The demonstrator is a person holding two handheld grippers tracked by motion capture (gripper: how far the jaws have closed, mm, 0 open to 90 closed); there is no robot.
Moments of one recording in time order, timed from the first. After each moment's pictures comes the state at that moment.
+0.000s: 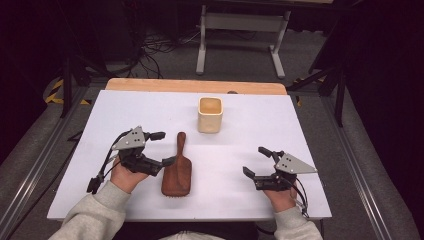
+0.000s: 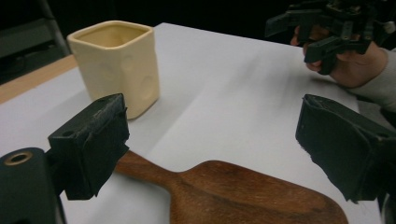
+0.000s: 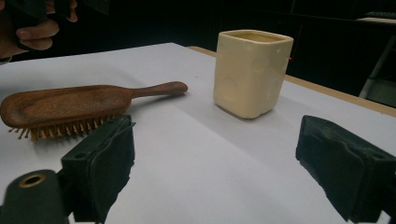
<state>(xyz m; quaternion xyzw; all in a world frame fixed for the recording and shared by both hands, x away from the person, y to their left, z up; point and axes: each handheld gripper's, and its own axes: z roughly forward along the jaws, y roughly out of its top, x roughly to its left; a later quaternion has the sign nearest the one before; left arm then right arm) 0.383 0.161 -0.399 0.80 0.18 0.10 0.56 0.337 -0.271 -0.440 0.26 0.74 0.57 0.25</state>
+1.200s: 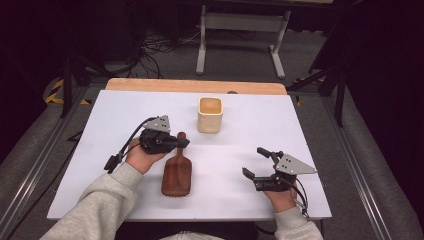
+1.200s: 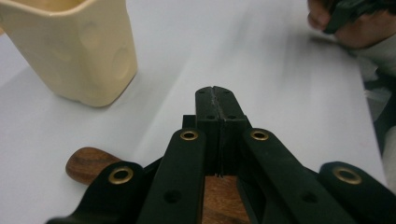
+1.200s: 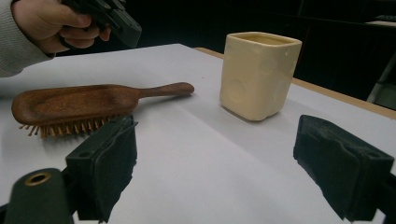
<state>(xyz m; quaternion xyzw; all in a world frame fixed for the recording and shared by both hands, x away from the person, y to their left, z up) 0.432 0.119 -0.395 0.87 0.15 0.04 0.46 0.336 -0.271 -0.440 0.25 0.74 0.57 0.24</state>
